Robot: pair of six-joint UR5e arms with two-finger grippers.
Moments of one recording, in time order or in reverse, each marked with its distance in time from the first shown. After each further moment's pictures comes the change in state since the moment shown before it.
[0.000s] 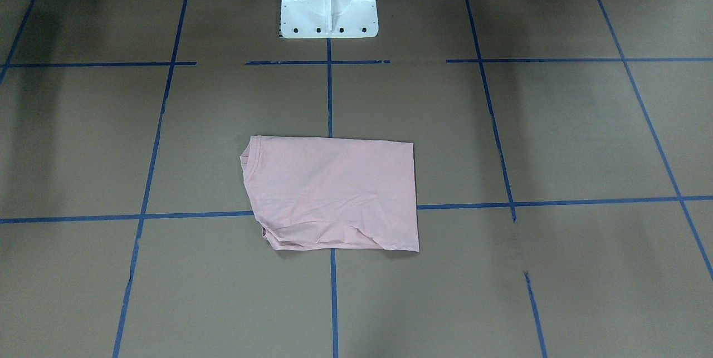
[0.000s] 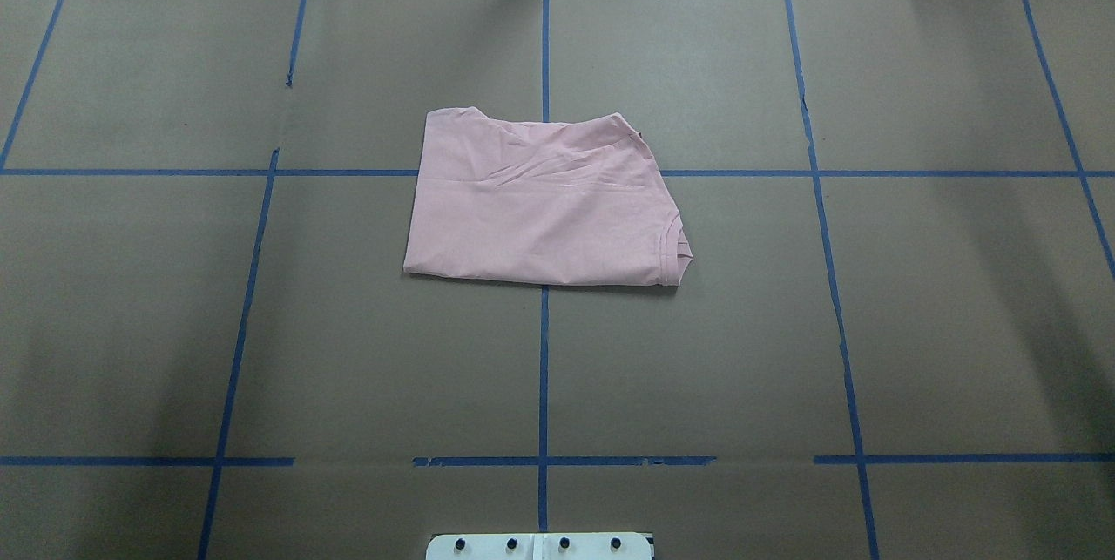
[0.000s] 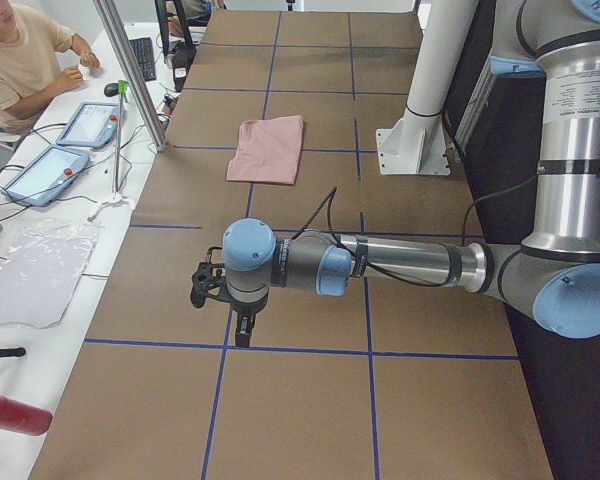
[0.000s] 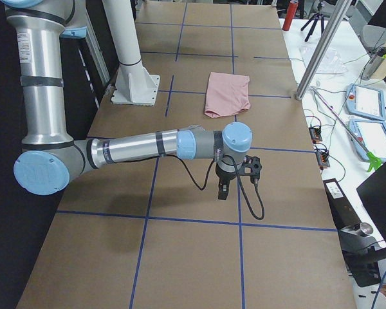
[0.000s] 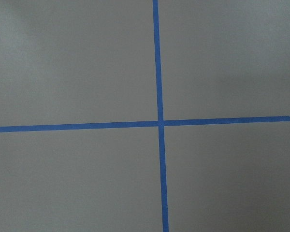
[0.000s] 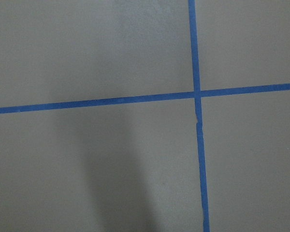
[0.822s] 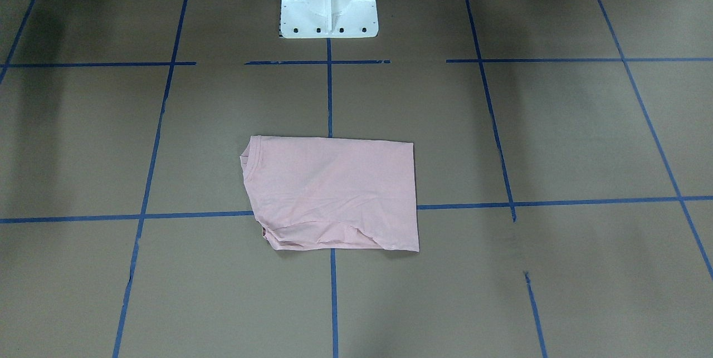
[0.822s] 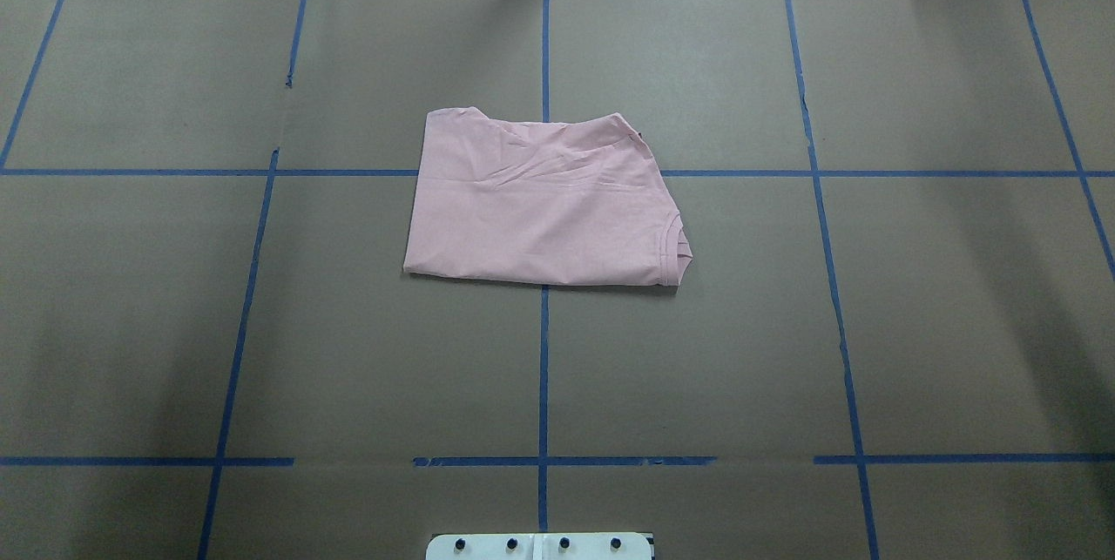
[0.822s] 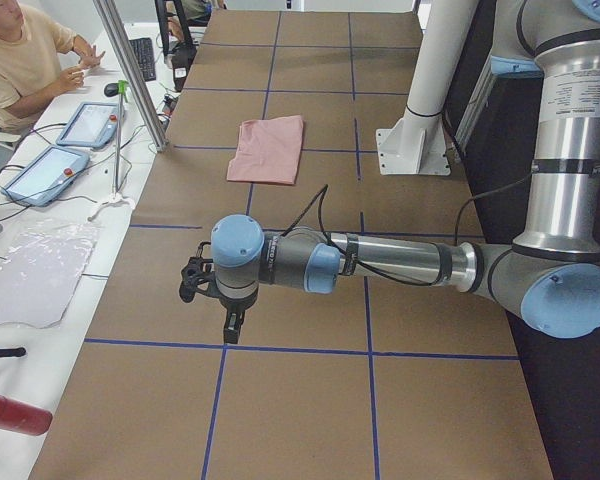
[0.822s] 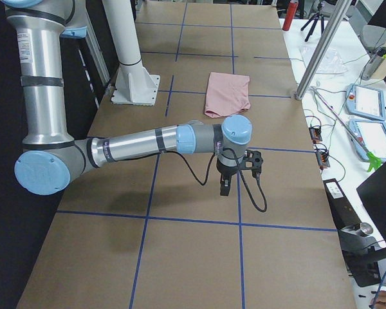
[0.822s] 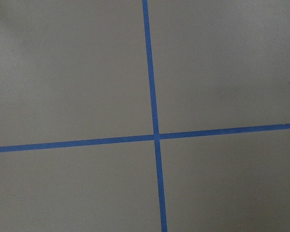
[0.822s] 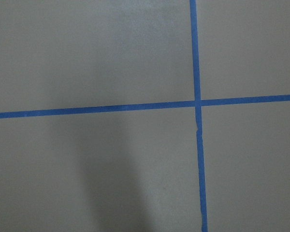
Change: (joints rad) left arm -0.003 -0.033 0.026 -0.010 -0.008 0.009; right arm 0.001 0.005 0.033 -0.007 -0.029 0.006
